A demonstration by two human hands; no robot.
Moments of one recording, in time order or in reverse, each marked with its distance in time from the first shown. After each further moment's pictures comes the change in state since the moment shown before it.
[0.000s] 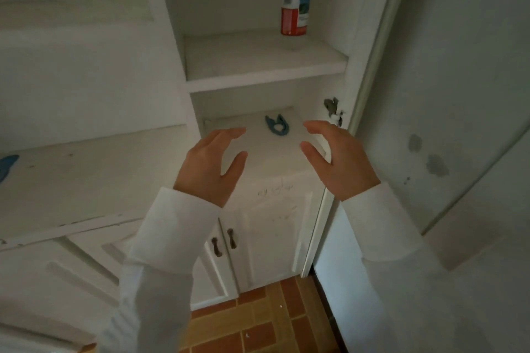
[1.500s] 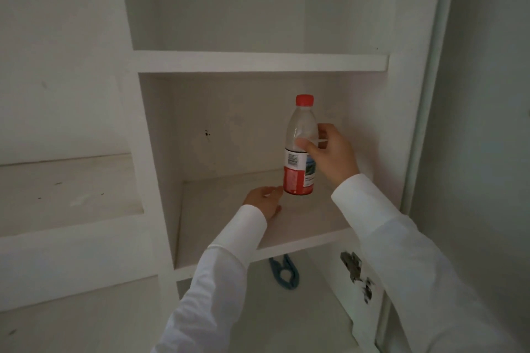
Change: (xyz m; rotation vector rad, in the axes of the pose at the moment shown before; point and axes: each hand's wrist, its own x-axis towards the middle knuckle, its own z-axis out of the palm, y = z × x) left_hand 0.303 -0.024 0.090 -0.693 -0.231 -0.670; right_hand 0.321 0.010 -0.044 0.286 0.335 0.059
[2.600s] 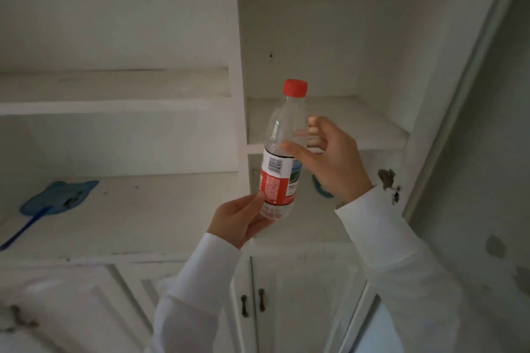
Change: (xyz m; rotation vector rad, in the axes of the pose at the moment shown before) left_hand -0.238 -0.138 -0.080 -0.626 0.120 -0.077; right_hand -0.219 -0.071 0.014 0.216 -0.366 -0.051
